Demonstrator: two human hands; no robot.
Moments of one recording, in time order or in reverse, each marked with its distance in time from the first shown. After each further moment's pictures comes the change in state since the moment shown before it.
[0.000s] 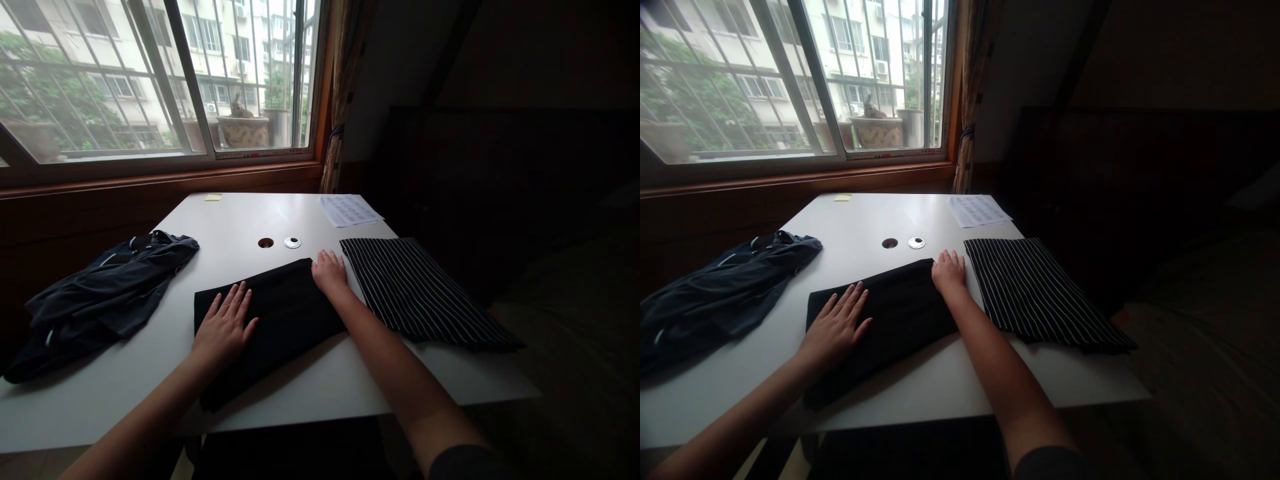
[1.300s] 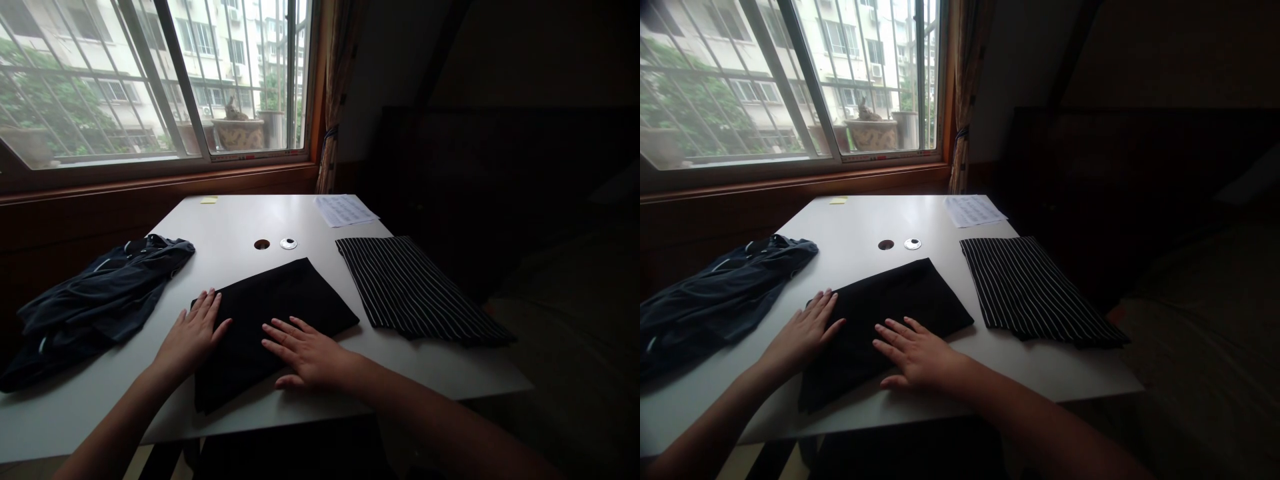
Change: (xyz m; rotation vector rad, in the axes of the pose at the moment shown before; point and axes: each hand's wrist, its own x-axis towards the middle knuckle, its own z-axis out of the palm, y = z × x) left_hand -0.020 -0.046 0.001 0.032 -0.145 -0.135; right_hand -0.156 -0.042 -0.068 0.300 -0.475 -0.909
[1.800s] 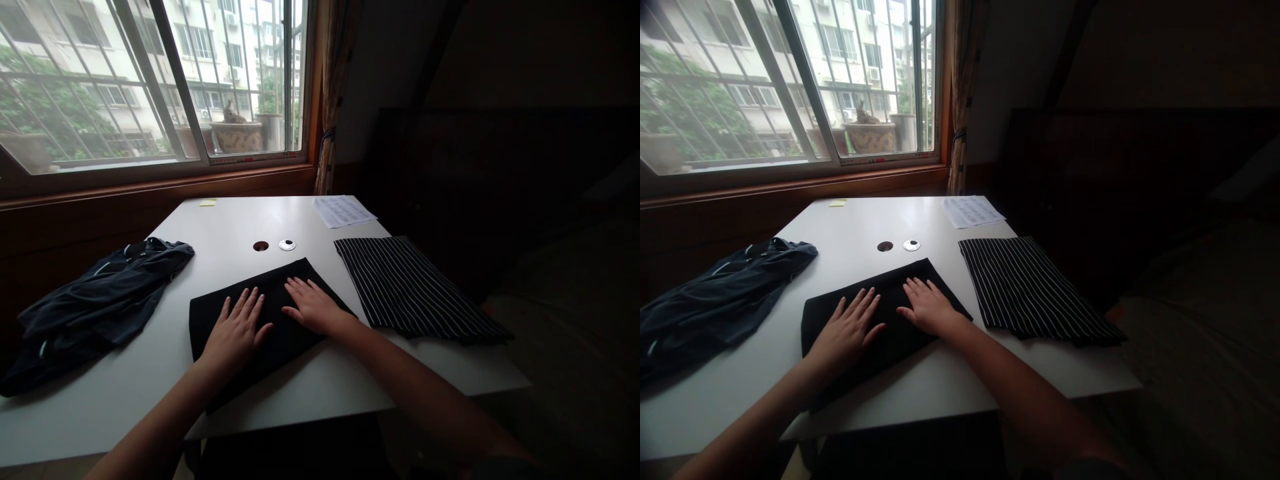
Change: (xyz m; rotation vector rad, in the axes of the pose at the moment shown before) left_hand 0.016 0.077 -0.022 -0.046 0.170 0.233; right_hand 0.036 0.076 -0.013 -0.191 0.178 0.376
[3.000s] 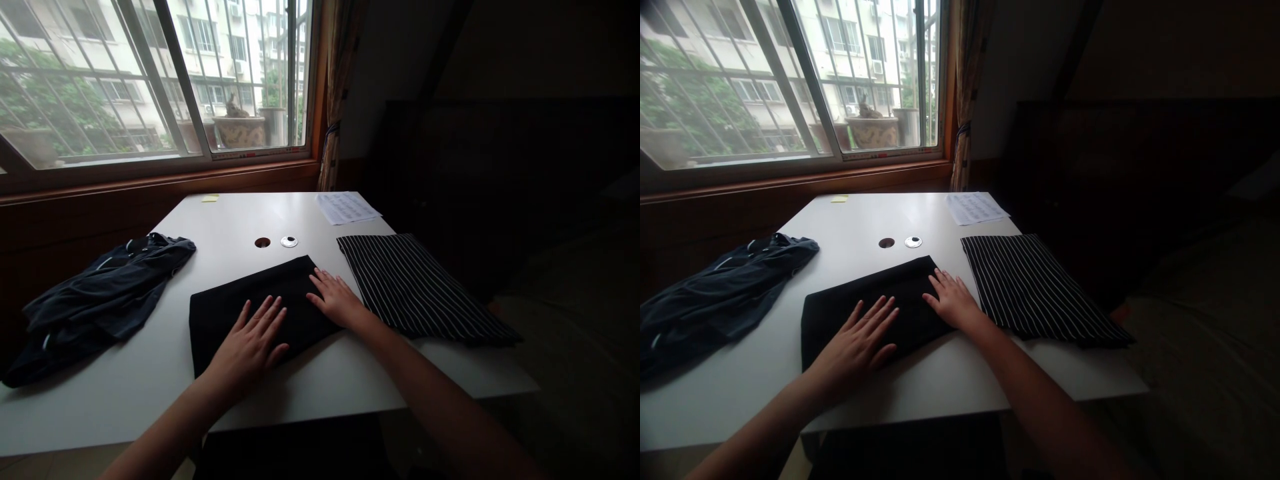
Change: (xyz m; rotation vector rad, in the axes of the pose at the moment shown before) left_hand -0.015 0.027 -0.022 -0.112 0.073 0.266; right_hand -0.026 0.045 0.000 -0.026 0.011 0.242
